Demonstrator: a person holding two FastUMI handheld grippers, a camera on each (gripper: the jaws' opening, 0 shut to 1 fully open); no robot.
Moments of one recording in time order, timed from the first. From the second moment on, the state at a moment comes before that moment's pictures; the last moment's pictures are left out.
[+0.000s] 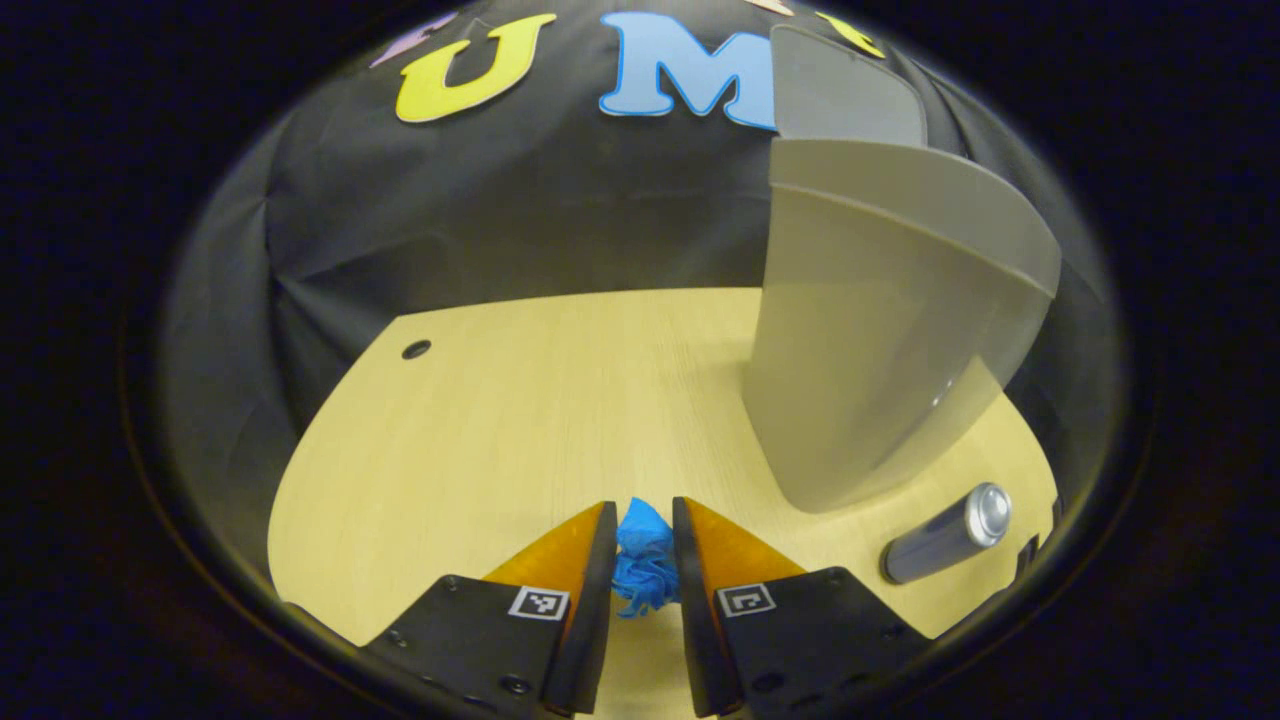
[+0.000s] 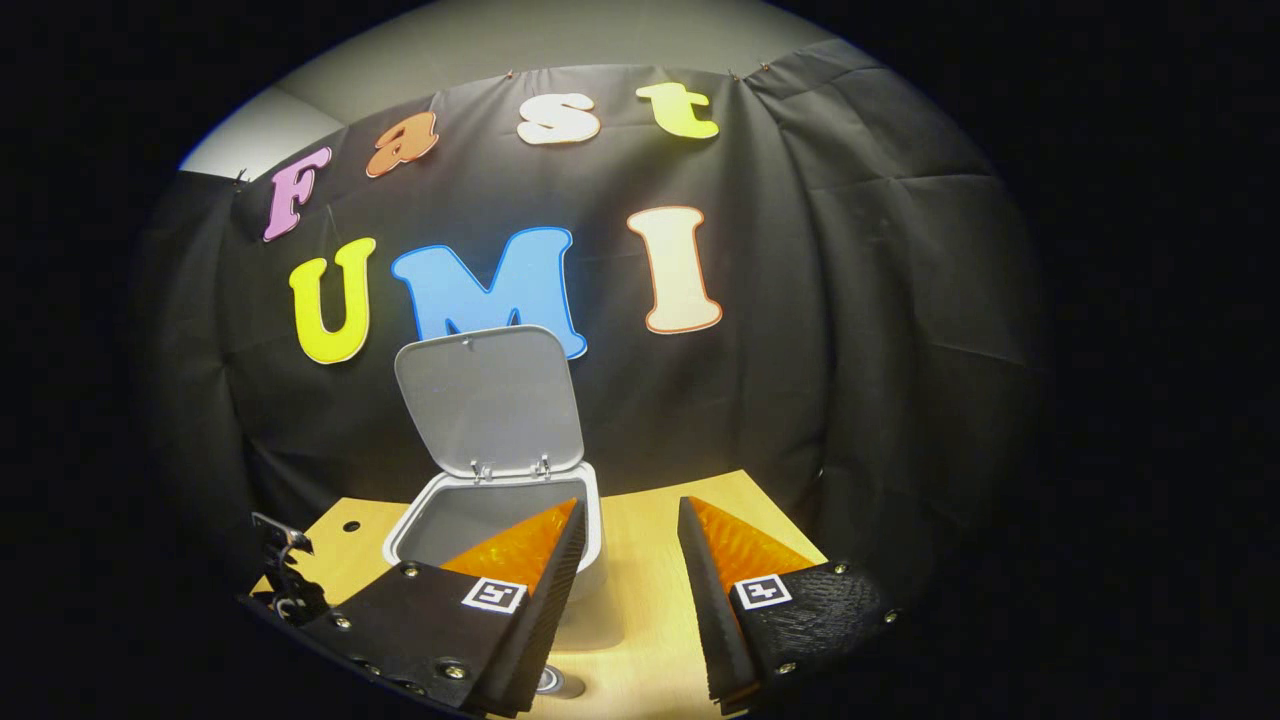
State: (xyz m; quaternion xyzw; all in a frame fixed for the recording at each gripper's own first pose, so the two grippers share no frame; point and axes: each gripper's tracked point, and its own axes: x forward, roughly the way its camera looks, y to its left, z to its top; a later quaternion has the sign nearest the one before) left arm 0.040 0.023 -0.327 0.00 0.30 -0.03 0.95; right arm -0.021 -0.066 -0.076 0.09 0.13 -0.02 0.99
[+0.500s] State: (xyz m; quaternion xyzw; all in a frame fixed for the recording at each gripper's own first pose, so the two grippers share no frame) left arm 0.075 -0.001 -0.182 -0.03 0.17 -0.05 0.98; right arm -0.024 -0.068 -0.081 0.10 0.13 -0.02 0.99
